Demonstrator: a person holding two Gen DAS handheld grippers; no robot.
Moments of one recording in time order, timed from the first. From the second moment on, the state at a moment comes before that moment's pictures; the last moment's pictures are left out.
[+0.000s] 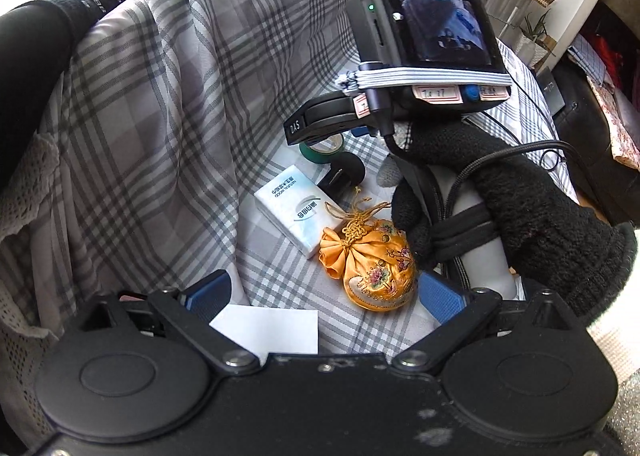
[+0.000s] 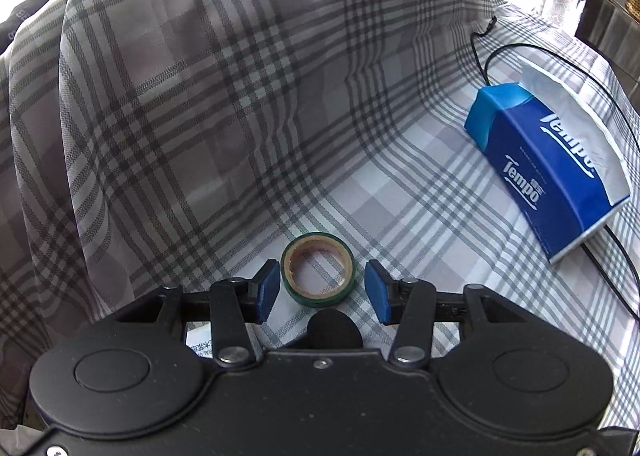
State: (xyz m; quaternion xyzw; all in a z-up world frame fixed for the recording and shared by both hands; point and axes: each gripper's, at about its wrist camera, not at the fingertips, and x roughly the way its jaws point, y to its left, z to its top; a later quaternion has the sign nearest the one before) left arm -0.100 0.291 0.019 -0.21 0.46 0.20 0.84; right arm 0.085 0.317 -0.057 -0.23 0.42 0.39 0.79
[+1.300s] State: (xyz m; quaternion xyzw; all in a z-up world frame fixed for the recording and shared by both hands) left arm -0.083 0.297 0.014 -0.21 0.47 0.19 0.83; right arm 0.028 0.141 0.005 -0.13 0.38 0.28 0.87
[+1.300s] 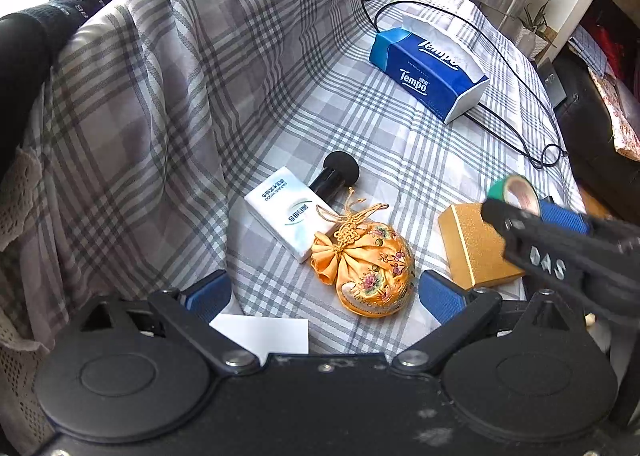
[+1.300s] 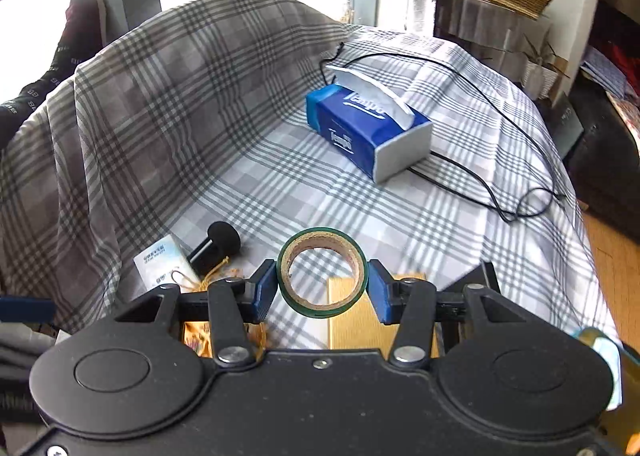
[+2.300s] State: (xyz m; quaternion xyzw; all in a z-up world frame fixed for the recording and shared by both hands) left arm 0.006 0.358 -0.058 -0.25 0.52 0.26 0.77; right arm -0.035 0.075 -0.075 -0.08 0.37 0.31 0.87
